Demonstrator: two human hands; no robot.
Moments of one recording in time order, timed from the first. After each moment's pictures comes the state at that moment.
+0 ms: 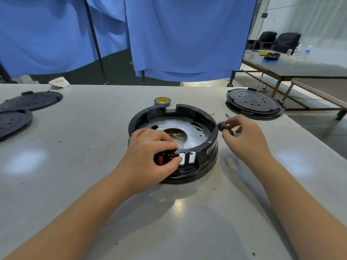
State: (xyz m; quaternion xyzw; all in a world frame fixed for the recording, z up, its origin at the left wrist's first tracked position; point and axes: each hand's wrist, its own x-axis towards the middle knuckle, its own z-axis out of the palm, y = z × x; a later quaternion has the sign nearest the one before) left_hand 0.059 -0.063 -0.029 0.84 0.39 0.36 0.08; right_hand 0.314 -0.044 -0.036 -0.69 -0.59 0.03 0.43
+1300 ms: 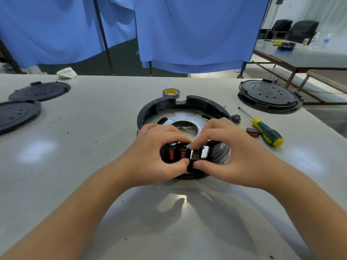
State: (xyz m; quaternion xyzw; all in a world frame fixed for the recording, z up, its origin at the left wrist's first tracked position) left_hand 0.048 -0.065 -0.015 0.87 0.36 0.30 0.15; right_hand 0.250 -0.099 0.000 -0.46 -0.82 0.17 0.30
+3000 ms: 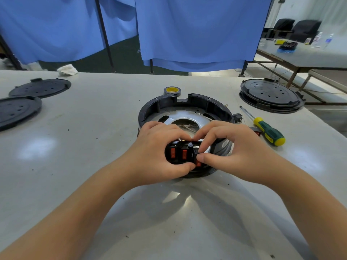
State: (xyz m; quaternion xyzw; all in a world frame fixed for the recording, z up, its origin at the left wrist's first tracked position) left_hand 0.051 -0.065 -0.018 0.87 0.37 0.29 0.11; right_hand 0.250 -0.097 0.001 -0.47 -0.78 0.24 0.33
